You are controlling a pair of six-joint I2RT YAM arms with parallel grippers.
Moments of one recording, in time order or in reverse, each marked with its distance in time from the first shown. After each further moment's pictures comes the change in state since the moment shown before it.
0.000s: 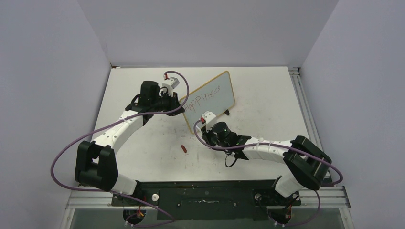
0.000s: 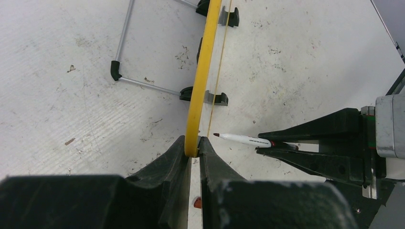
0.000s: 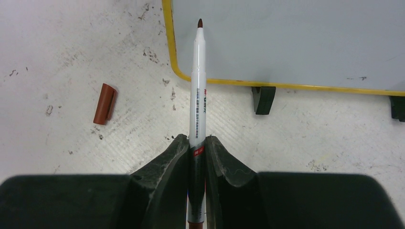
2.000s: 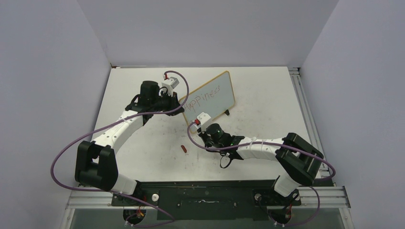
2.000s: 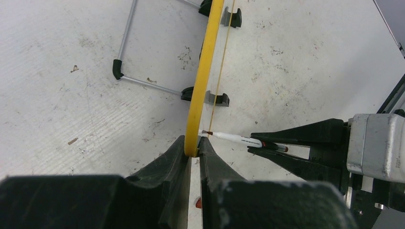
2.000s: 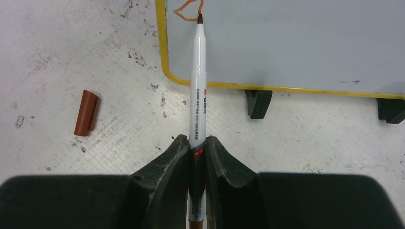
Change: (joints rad) left arm 0.000 0.000 0.000 0.000 -0.005 0.003; right arm 0.046 0.085 0.054 0.000 0.122 -0.028
